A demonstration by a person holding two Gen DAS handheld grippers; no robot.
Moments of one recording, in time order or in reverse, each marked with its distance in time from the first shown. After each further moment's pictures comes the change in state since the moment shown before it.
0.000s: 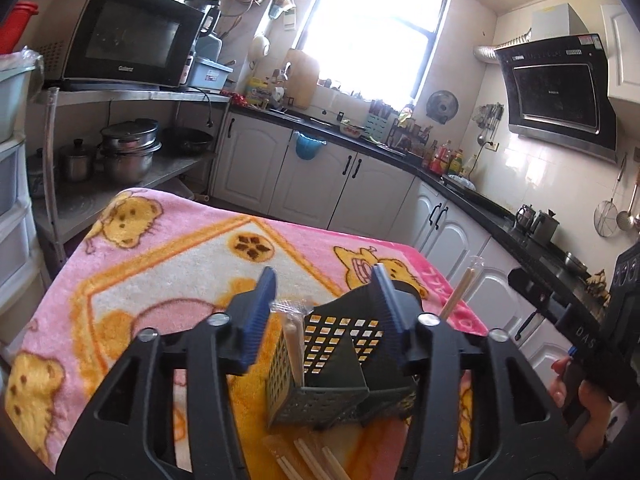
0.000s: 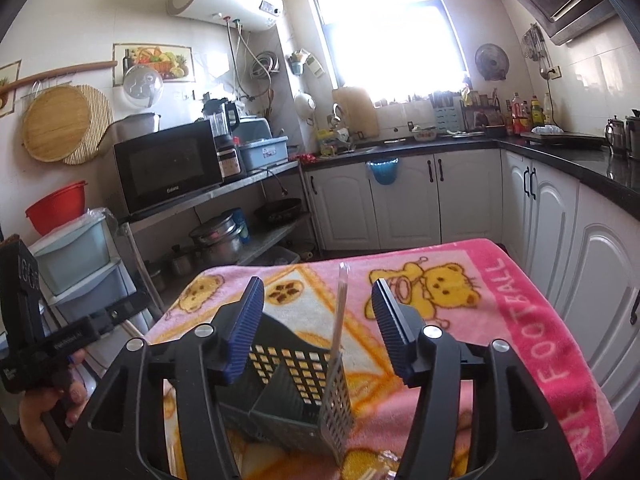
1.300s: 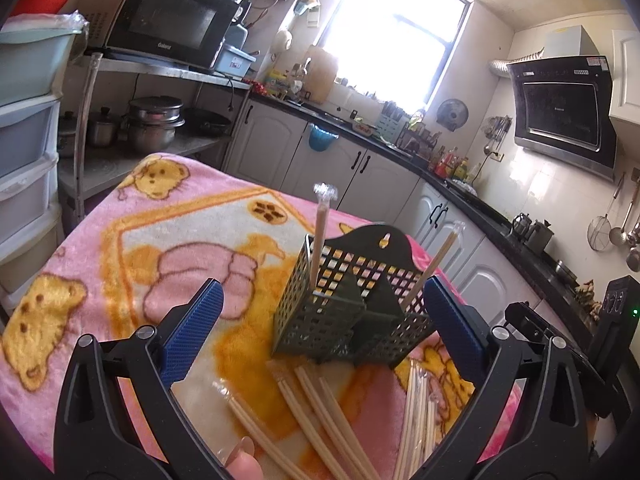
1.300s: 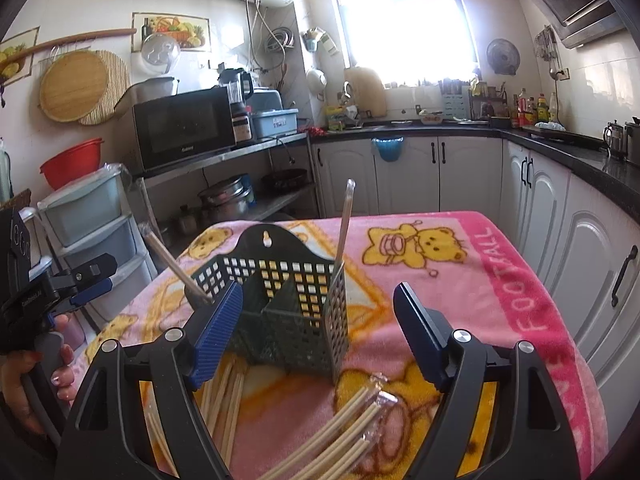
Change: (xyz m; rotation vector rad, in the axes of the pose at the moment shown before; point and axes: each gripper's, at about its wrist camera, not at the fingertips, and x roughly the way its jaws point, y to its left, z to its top) left arm -0.062 0.010 -0.052 -0.090 0.015 0.018; right arm -0.056 0.011 -0.049 -0.066 0.091 0.006
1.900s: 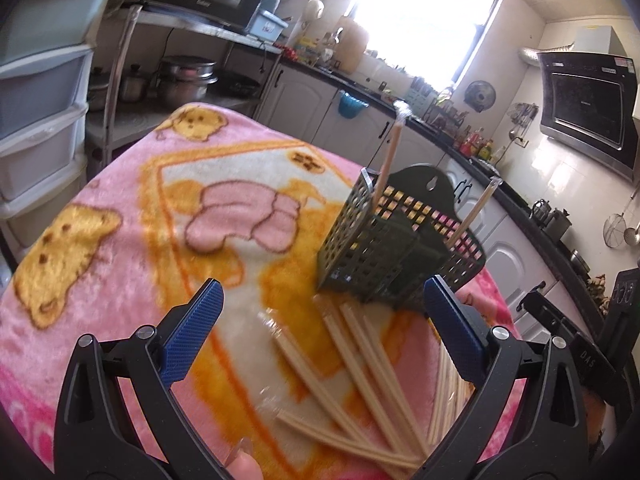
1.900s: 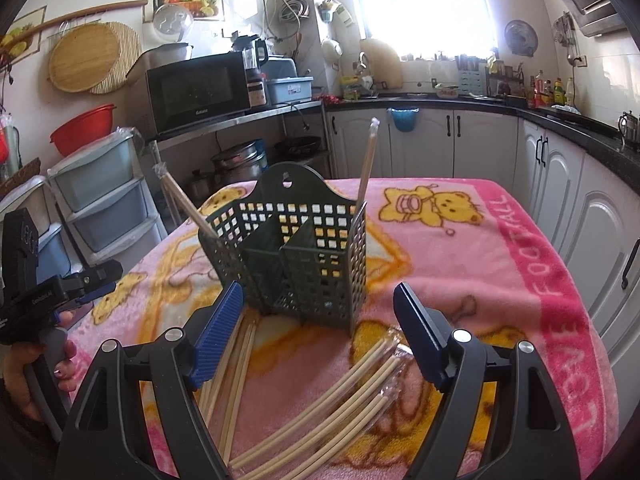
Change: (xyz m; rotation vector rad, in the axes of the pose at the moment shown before) left arm -0.013 0.040 -0.045 -0.072 0.114 0.075; right arm 0.004 0.013 -0.031 -0.027 0.107 0.051
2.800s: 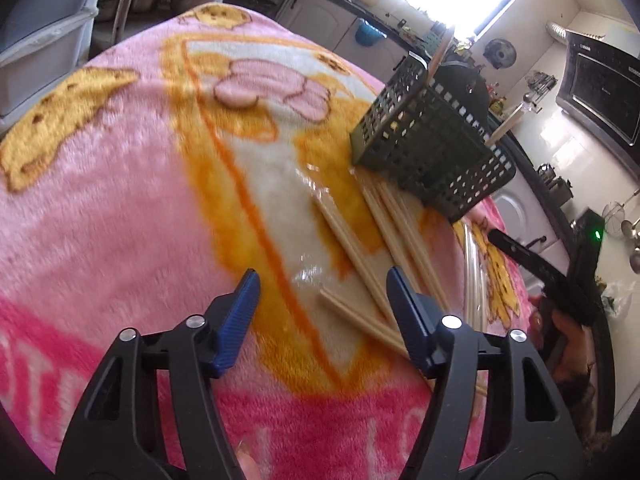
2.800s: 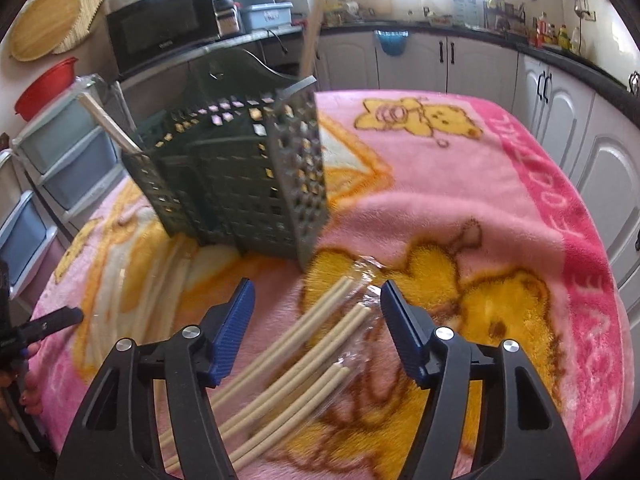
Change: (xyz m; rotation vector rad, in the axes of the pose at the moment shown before) left arm 0.016 0.035 -0.070 -0.090 0.274 -0.022; right arm 0.080 -0.052 -0.031 0.043 0.292 -0.040
